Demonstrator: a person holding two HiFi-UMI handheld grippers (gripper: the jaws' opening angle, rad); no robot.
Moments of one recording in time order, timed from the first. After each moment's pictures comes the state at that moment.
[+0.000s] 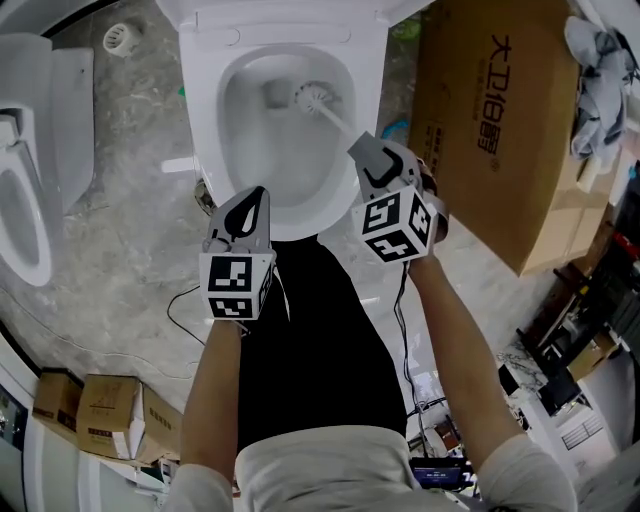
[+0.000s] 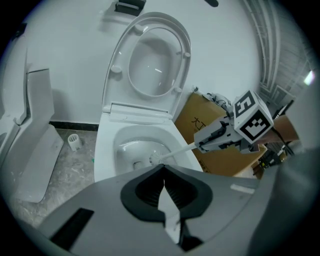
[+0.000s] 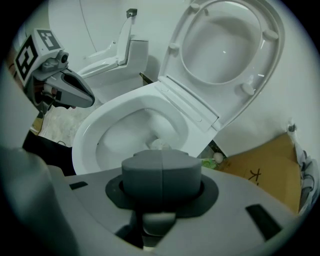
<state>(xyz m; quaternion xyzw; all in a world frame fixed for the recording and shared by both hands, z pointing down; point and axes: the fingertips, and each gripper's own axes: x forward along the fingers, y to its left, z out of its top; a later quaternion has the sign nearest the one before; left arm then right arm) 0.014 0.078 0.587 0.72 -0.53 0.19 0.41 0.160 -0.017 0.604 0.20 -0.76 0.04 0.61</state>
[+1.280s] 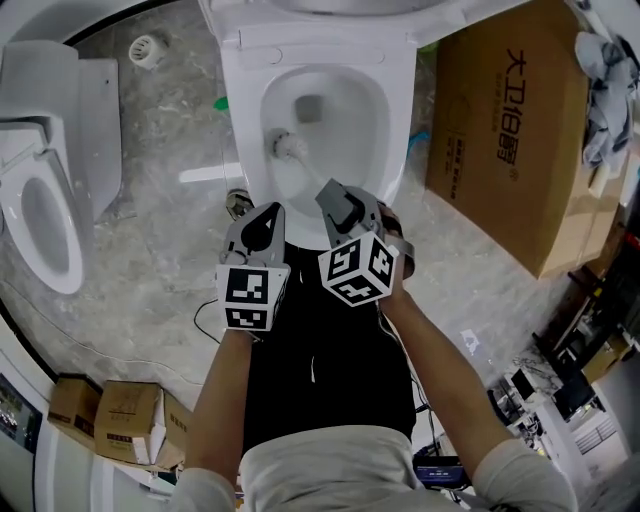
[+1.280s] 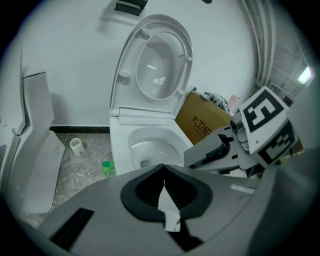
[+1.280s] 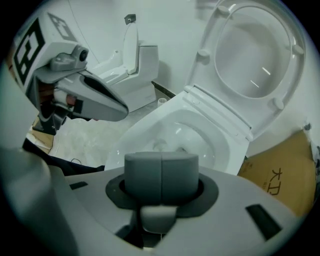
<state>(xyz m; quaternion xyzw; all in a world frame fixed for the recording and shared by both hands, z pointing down) -0.037 0.090 0.577 0.73 -0.50 0.21 0.41 0.051 0.073 0.607 0.17 -0.78 0.10 0.59</state>
